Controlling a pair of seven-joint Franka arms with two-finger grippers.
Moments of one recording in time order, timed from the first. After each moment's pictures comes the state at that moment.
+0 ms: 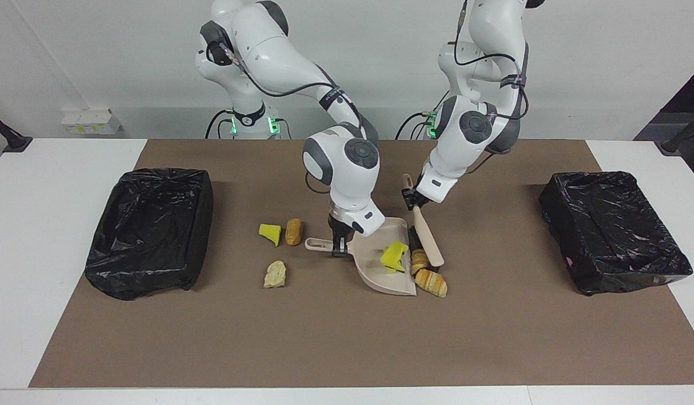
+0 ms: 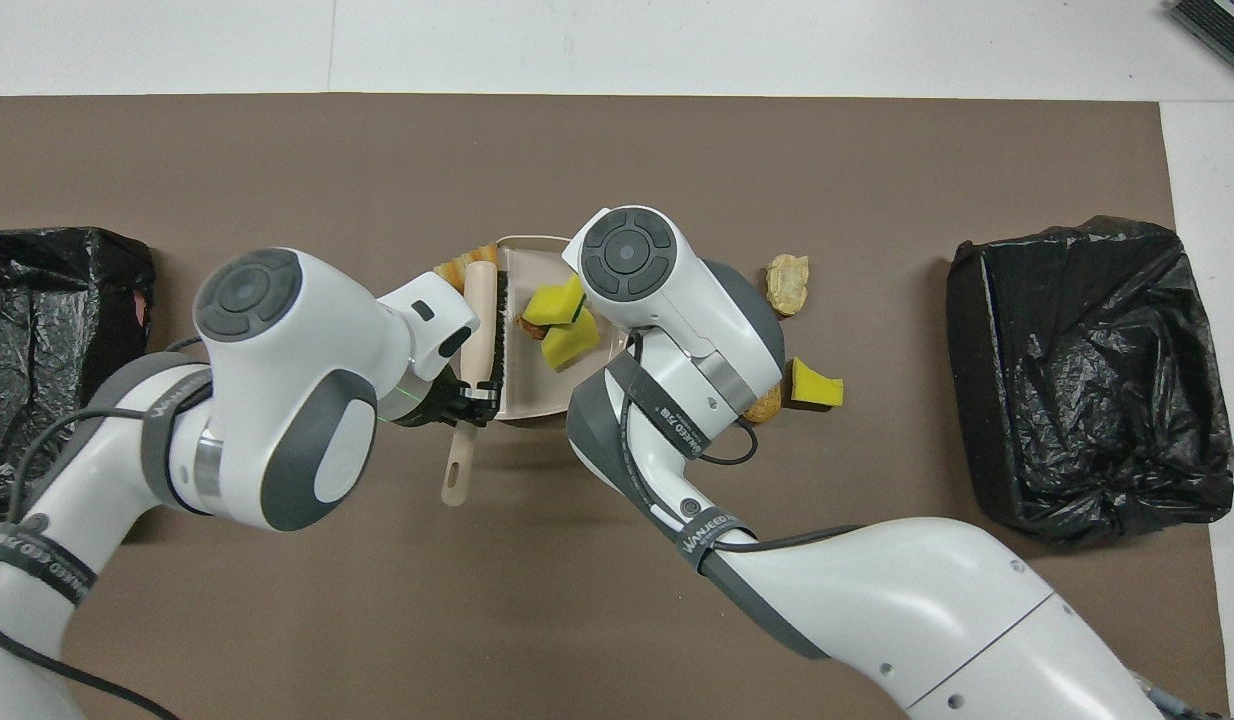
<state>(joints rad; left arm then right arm) -0.36 0.11 -0.06 -1.96 -0.27 1.98 -0.15 0.42 0.61 0.15 -1.41 -0.30 1.99 -0.90</state>
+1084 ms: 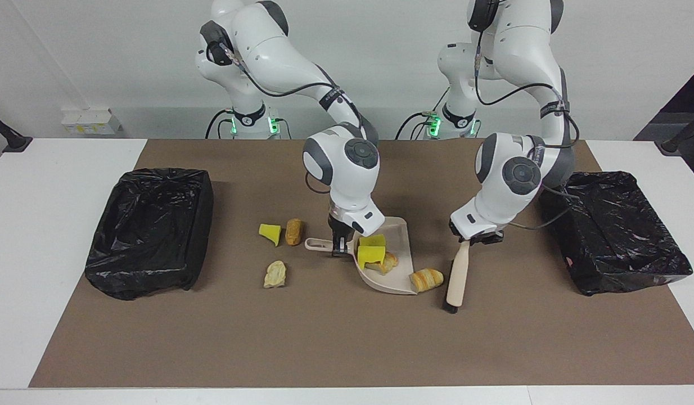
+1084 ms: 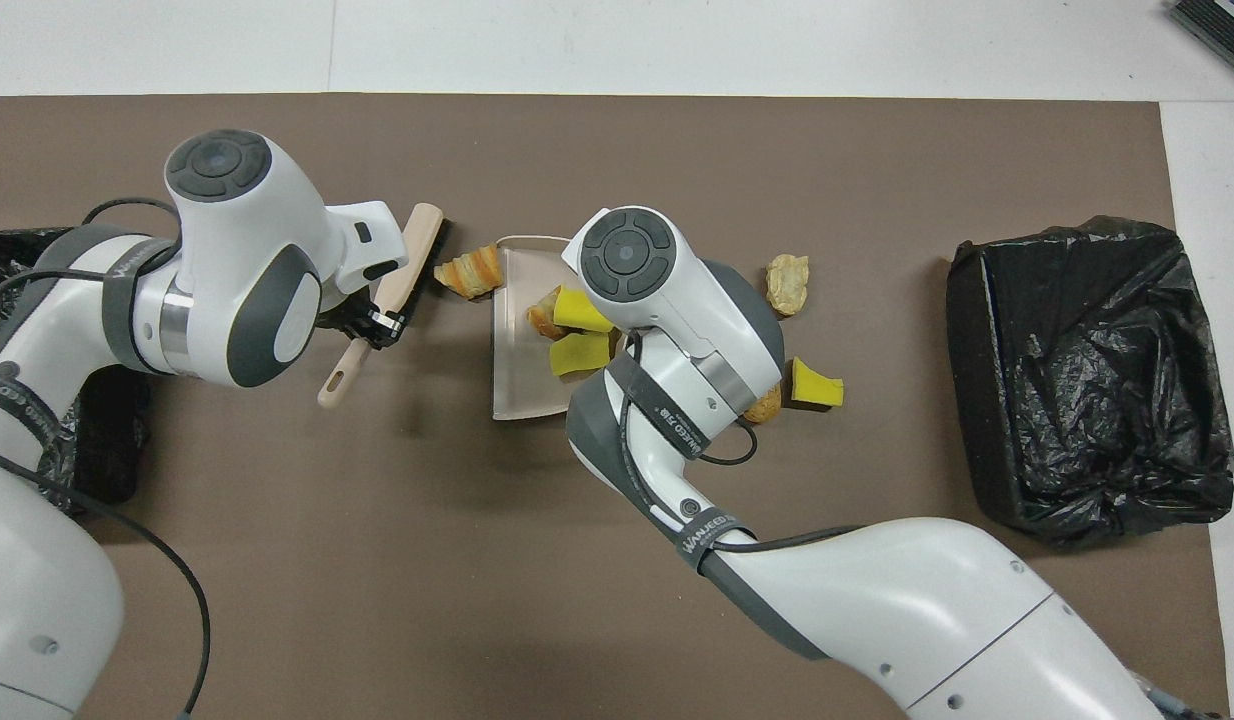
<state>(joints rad) -0.23 0.38 -0.07 -1.70 0.02 1.93 0.14 0.42 0.61 0.15 -1.41 -0.30 1.99 -0.90</state>
